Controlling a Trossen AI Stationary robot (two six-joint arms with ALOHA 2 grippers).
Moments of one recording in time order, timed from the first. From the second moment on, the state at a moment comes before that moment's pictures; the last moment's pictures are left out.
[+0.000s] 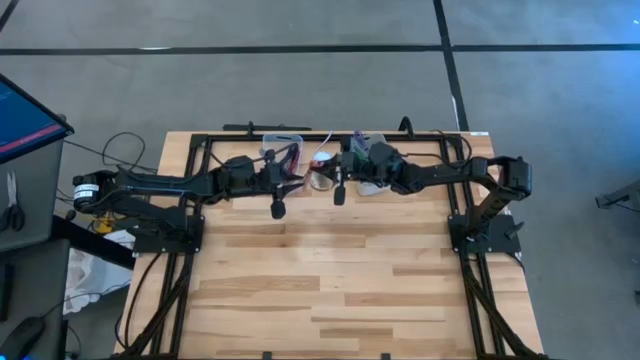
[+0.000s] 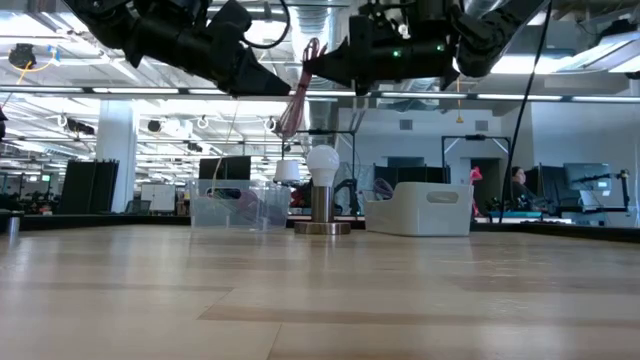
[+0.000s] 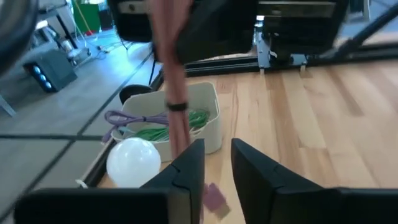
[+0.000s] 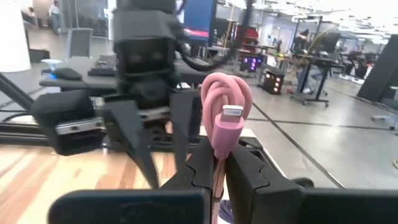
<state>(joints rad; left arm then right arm) 0.21 1.21 0.61 0.36 -0.03 0.24 -0.27 1.64 0.91 0.75 -0.15 -0.13</state>
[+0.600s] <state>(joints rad) 0.21 0.95 0.61 -0.05 -0.06 0.28 -0.40 1.38 0.64 0.66 -0.07 -0.16</state>
